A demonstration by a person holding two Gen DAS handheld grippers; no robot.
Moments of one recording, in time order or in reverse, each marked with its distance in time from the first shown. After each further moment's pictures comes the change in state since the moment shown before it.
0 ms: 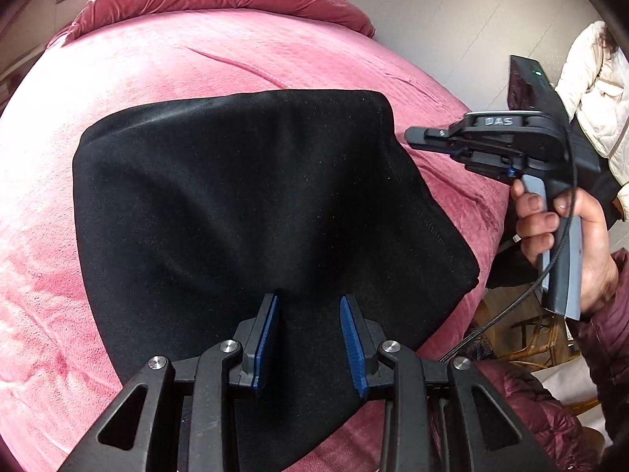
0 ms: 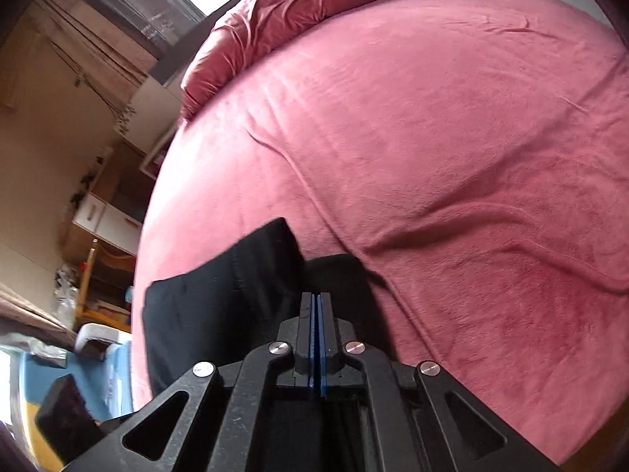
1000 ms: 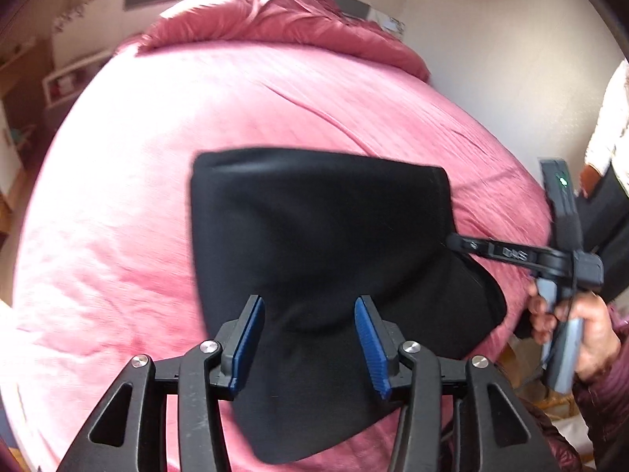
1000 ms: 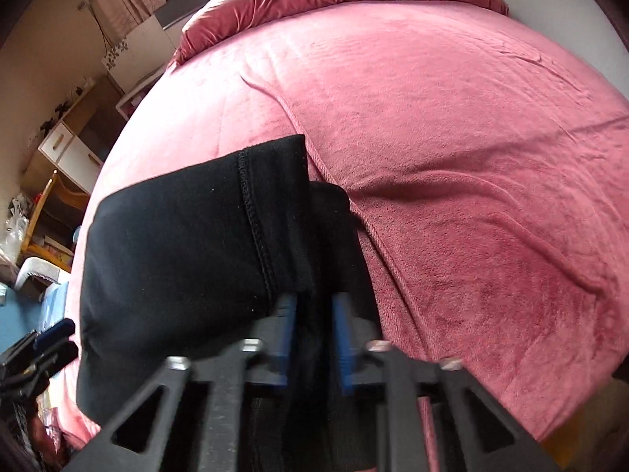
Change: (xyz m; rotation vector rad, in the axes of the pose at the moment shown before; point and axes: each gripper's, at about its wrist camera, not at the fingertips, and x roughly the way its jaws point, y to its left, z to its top) left arm -0.071 0.031 -0.014 -0.127 -0.163 0.207; right arm 0.023 0.017 -0.039 -0.196 0.076 -0.222
